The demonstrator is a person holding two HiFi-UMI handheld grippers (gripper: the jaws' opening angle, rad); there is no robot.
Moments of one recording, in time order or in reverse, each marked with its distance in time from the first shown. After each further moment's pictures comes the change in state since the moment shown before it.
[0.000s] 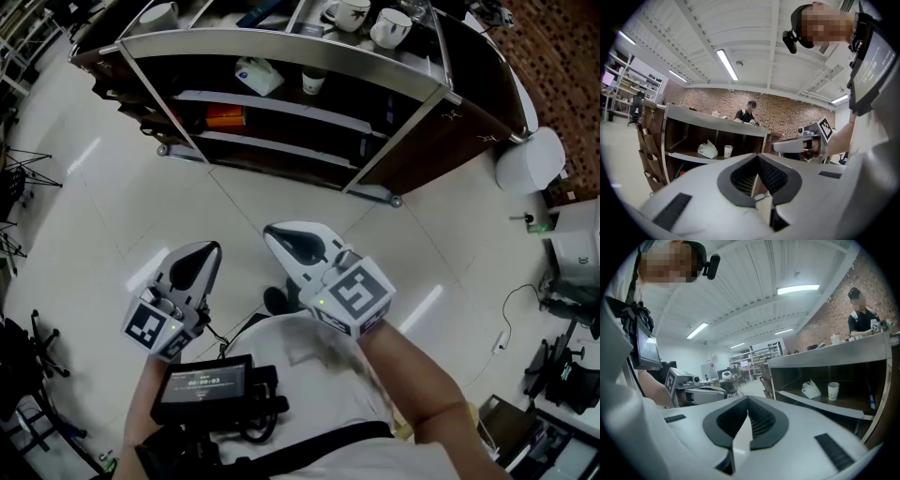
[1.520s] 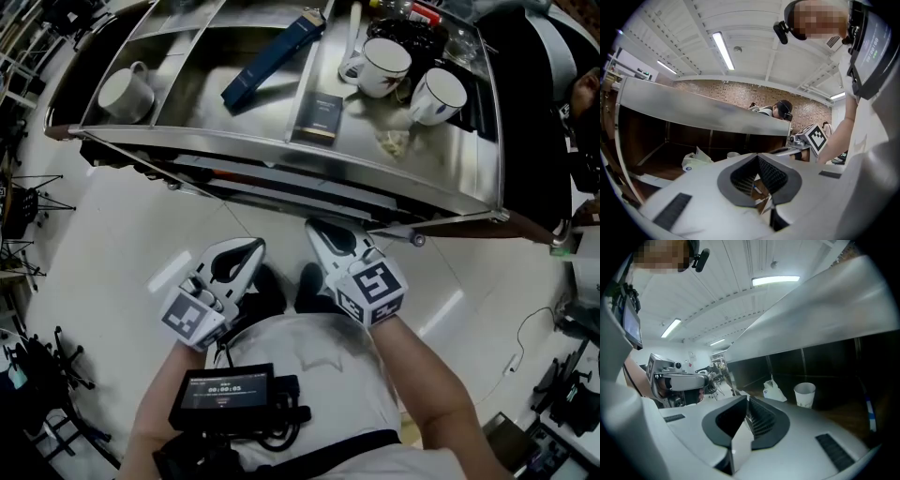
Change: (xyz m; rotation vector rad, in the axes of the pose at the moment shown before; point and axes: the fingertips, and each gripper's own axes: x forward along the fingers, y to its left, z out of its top) left arm 0.233 0.128 0.024 0.017 0.077 -0.119; right arm 0.104 -0.274 -0.020 0.112 0.079 -0.200
